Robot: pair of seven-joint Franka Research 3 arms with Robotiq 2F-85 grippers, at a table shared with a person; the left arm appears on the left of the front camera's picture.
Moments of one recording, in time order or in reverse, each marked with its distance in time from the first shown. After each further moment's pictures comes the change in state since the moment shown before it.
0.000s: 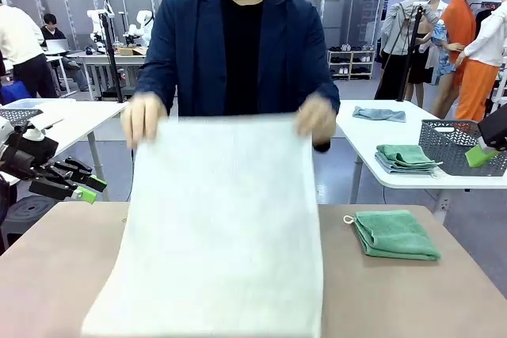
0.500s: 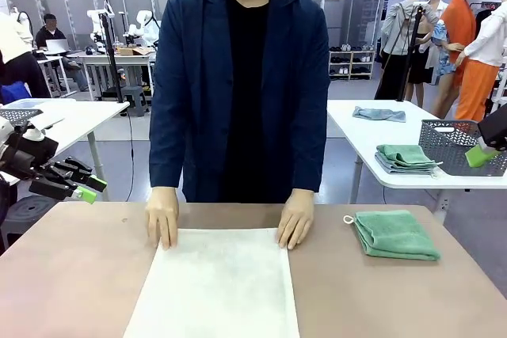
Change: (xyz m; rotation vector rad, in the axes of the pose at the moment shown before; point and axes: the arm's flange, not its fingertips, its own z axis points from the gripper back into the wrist) left arm 0.000 0.000 0.000 0.000 0.000 0.000; right arm 0.000 0.000 0.000 0.000 0.000 0.000
